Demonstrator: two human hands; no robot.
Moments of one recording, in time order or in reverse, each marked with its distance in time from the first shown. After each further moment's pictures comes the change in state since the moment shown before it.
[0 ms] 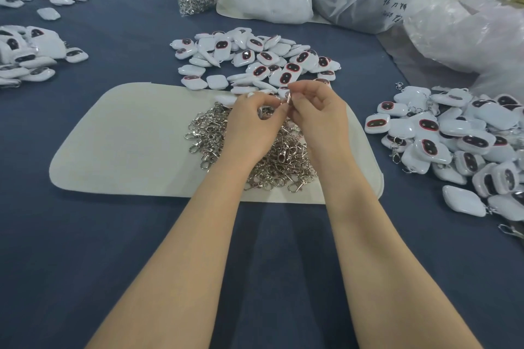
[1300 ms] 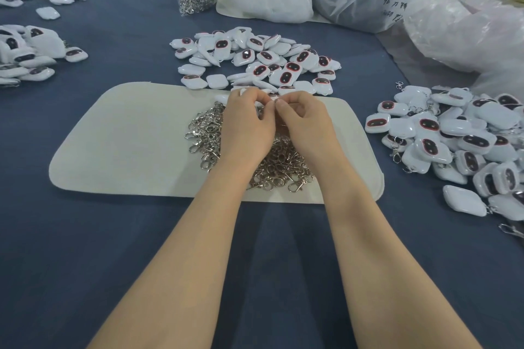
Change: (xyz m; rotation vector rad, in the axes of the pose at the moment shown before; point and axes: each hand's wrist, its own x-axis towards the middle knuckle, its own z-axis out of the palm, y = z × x) left_hand 0.001 -0.003 0.000 0.136 0.133 0.034; right_hand -0.006 -0.002 0.008 -0.286 -0.142 0.073
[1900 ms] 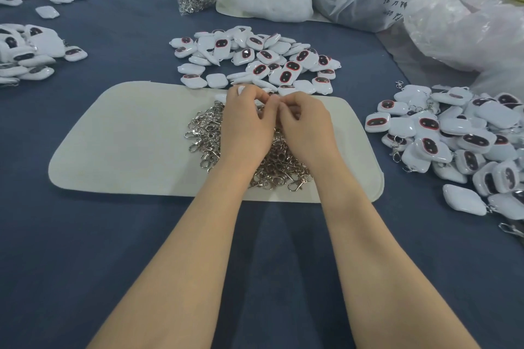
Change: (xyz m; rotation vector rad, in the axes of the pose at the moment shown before) left_hand -0.001 0.000 0.002 -0.016 0.033 0.025; right_hand 0.003 0.008 0.000 -0.280 0.069 -0.130
